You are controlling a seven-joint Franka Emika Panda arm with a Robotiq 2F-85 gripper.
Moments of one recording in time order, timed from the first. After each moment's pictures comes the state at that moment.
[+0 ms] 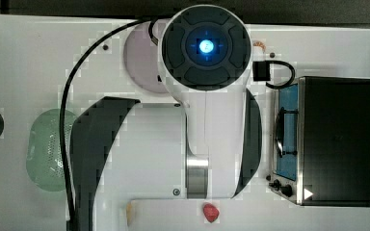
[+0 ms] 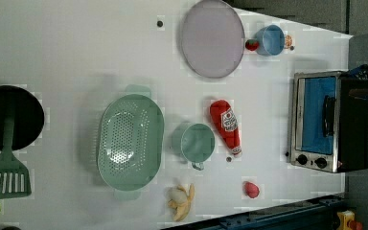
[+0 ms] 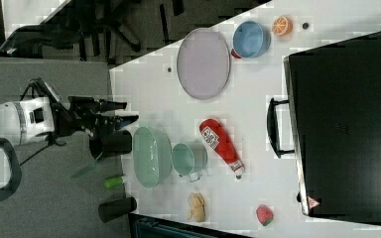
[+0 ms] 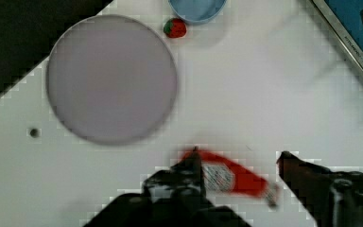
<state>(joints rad) 0.02 -0.03 -0.01 -1.79 -0.03 0.20 -0.06</state>
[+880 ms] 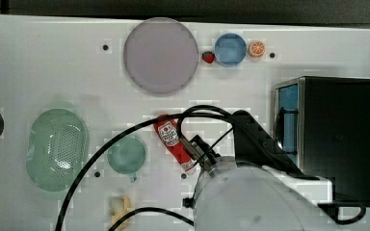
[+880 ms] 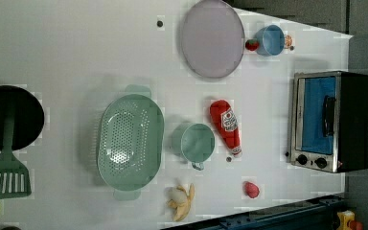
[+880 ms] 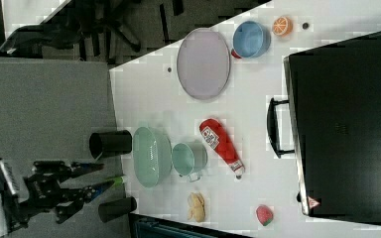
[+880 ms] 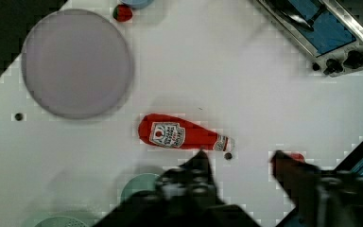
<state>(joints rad) 0.01 -0.41 -0.06 -1.94 -0.04 0.02 0.00</state>
